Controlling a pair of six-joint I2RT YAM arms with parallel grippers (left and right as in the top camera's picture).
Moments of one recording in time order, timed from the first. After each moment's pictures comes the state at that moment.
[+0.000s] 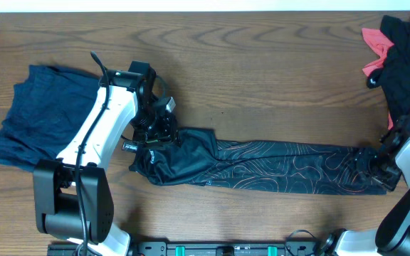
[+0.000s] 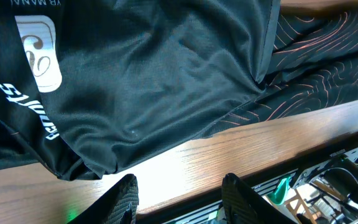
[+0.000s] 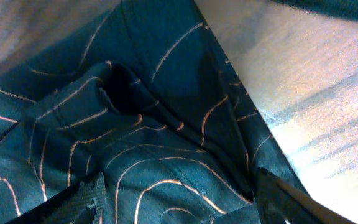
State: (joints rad) left arm -0.18 1.75 1.32 -1.28 0.43 -0.12; right arm -0.53 1.60 0.80 -0.70 0.08 0.13
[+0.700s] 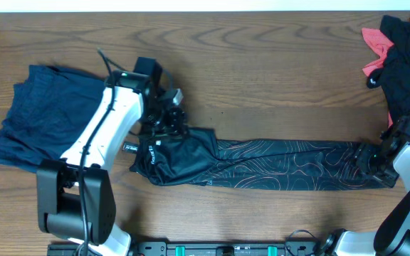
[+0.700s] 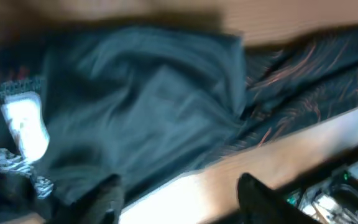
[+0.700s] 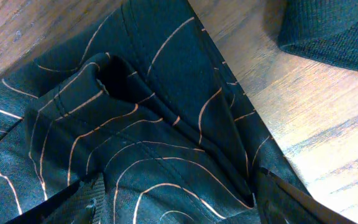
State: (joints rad) left arm -0.24 1.75 1.32 -1.11 0.44 -0.12; right arm -0.53 1.58 0.76 -0.59 0.06 0.10
